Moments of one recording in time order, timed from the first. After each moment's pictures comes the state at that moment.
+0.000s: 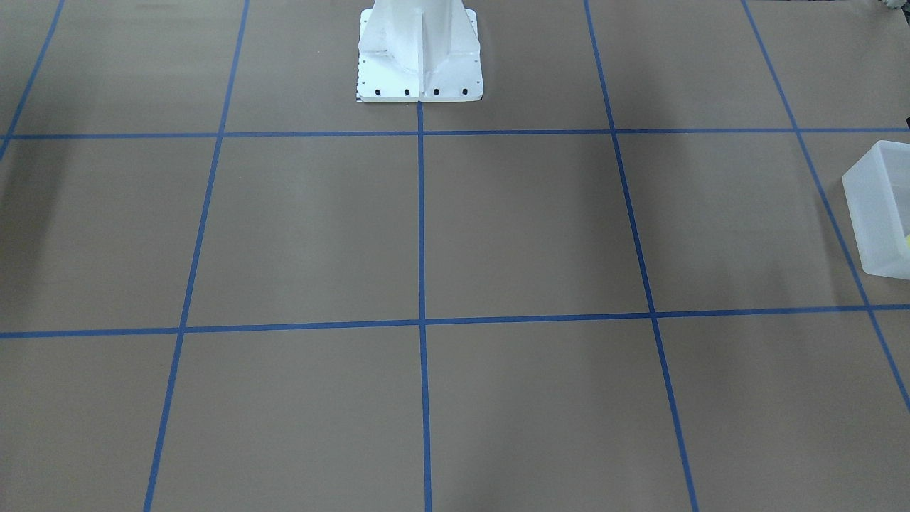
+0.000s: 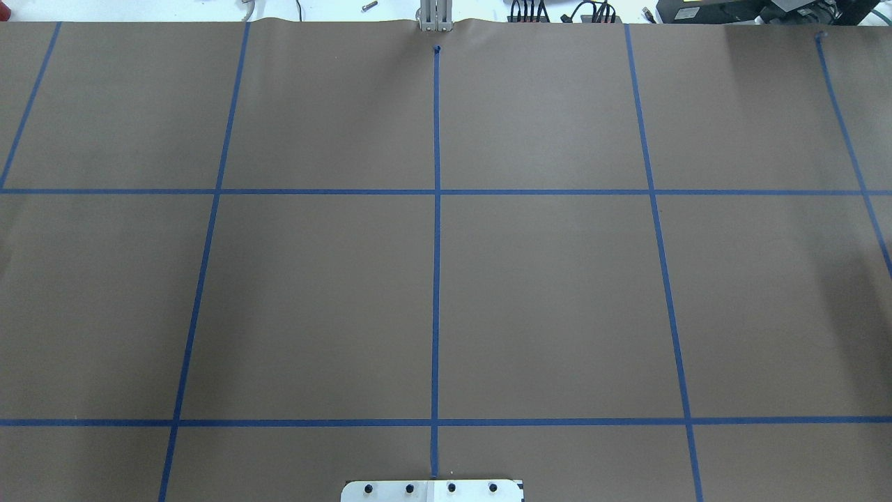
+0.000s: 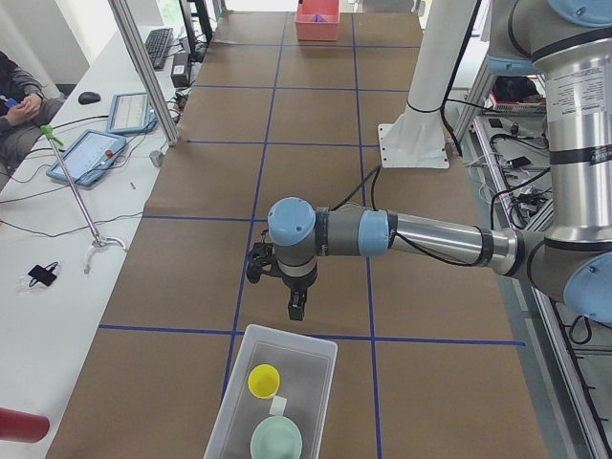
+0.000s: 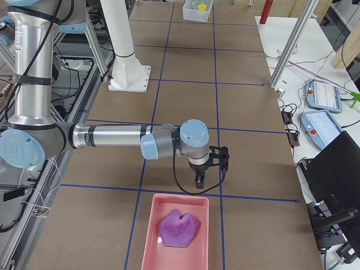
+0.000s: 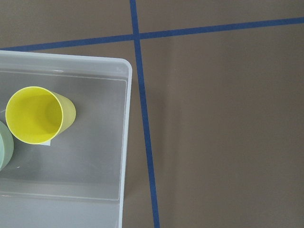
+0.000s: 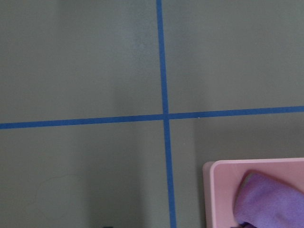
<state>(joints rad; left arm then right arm) -1.55 -1.39 -1.91 -1.40 -2.38 0.11 1.57 -1.69 1.77 -1.40 2.35 0.24</state>
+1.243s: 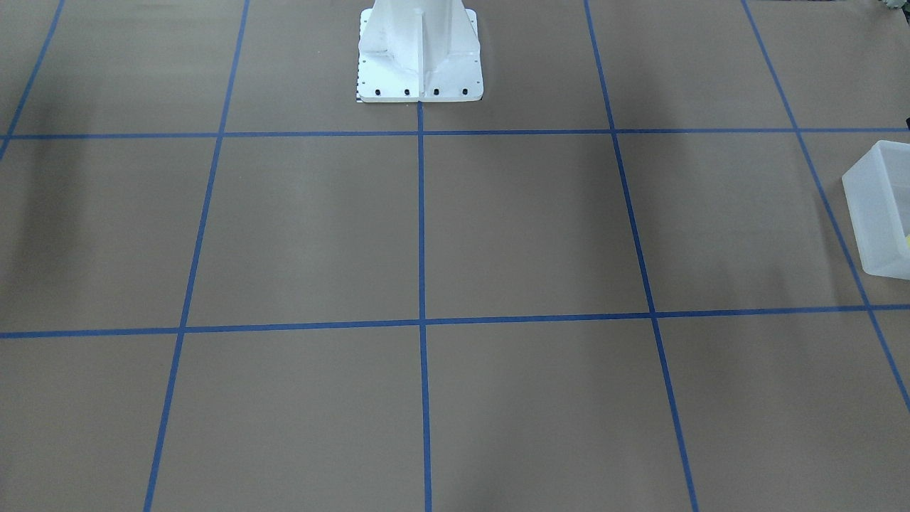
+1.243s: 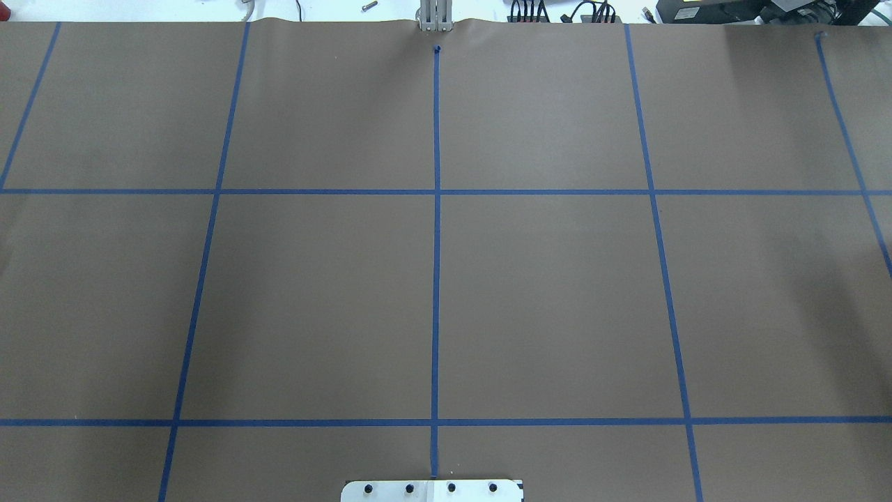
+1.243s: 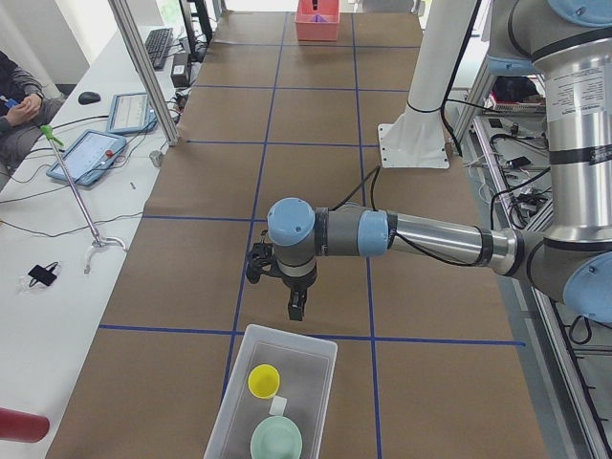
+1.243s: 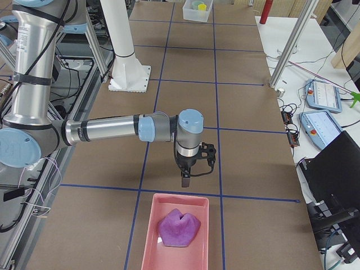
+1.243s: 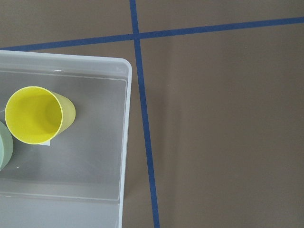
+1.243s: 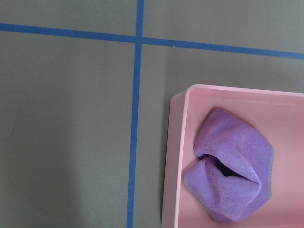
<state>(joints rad) -1.55 -1.39 -1.90 -1.40 -2.38 0.11 1.47 -1.76 1.90 -1.68 2.15 0.06</state>
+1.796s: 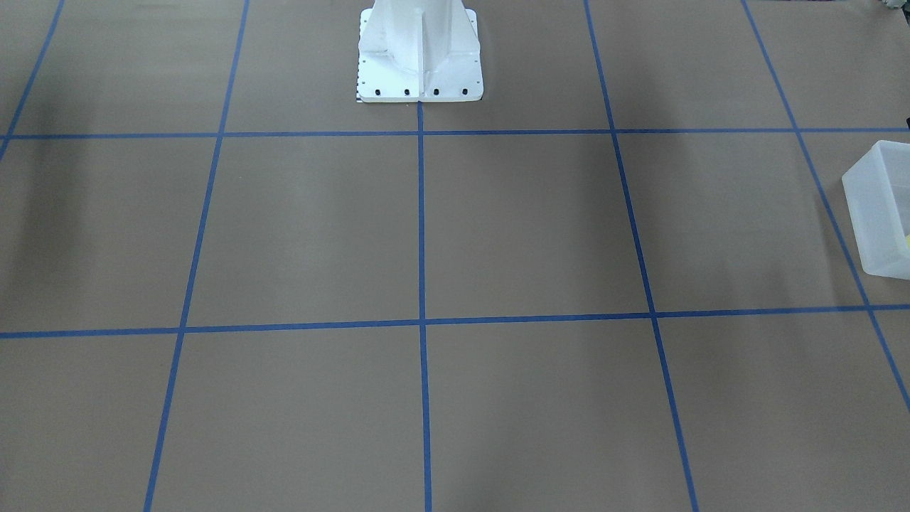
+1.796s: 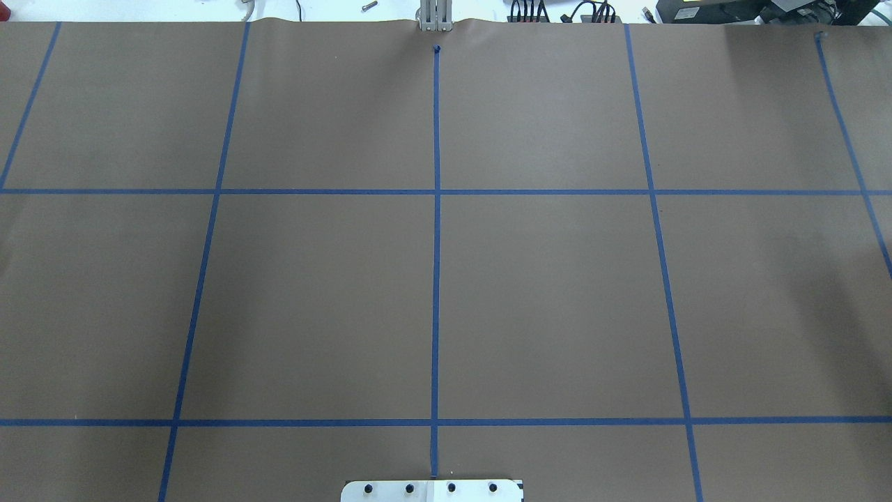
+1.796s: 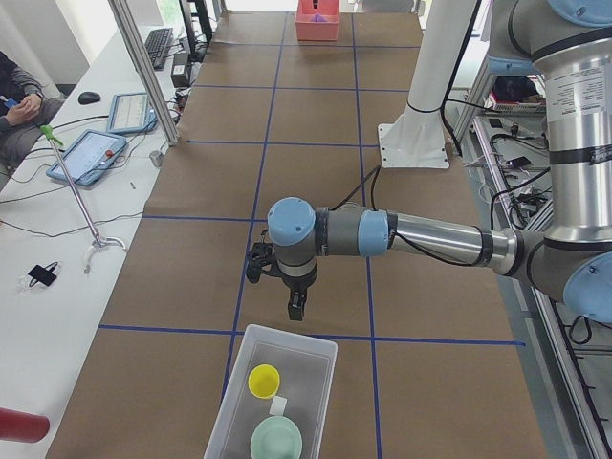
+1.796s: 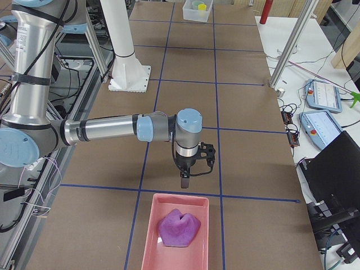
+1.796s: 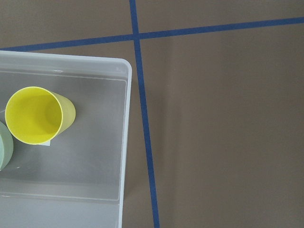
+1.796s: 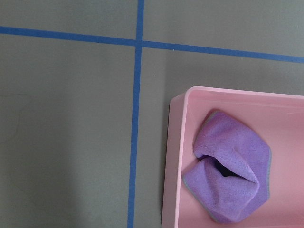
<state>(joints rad) -1.55 -1.39 -1.91 -1.40 -2.38 0.11 1.47 -1.77 1.92 -1.68 2.16 0.07</state>
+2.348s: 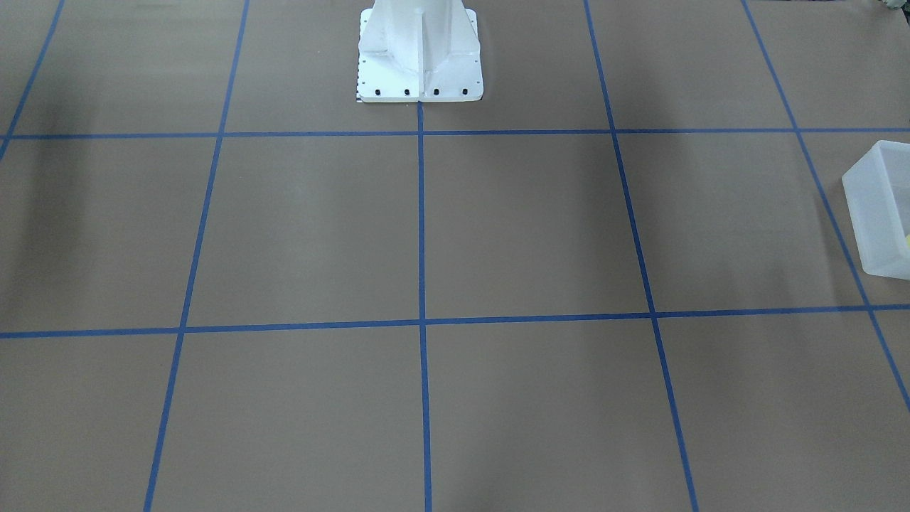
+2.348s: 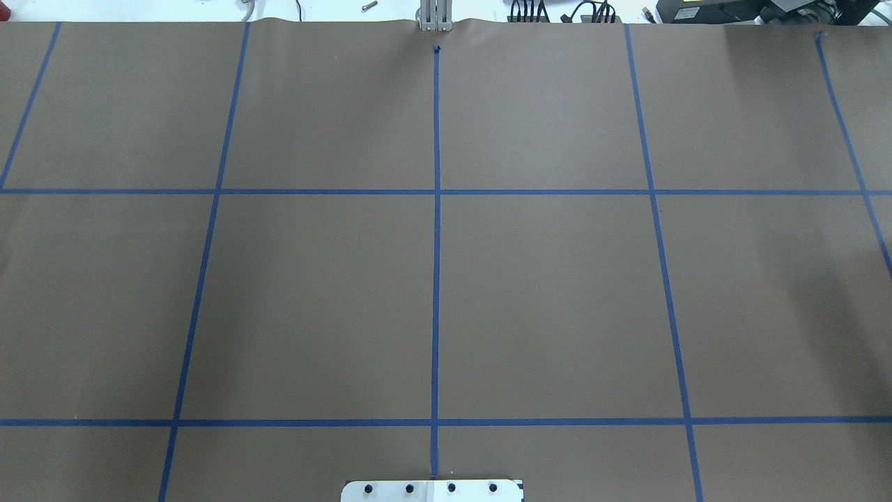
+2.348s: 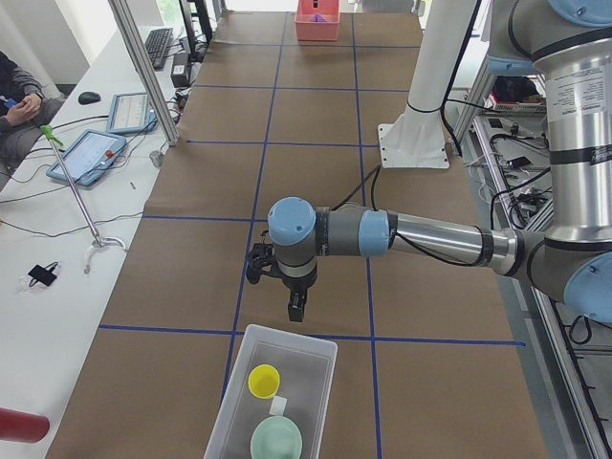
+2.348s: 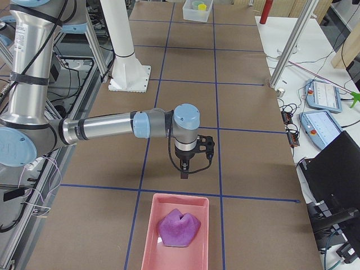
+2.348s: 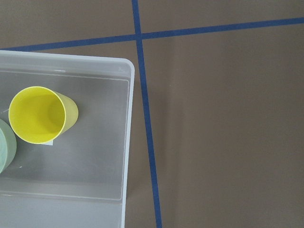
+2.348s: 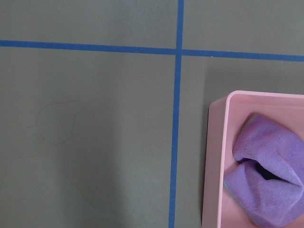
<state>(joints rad) -1.55 -1.39 -1.91 -1.40 -2.36 0.11 1.50 -1.77 1.95 -1.68 2.29 0.07</state>
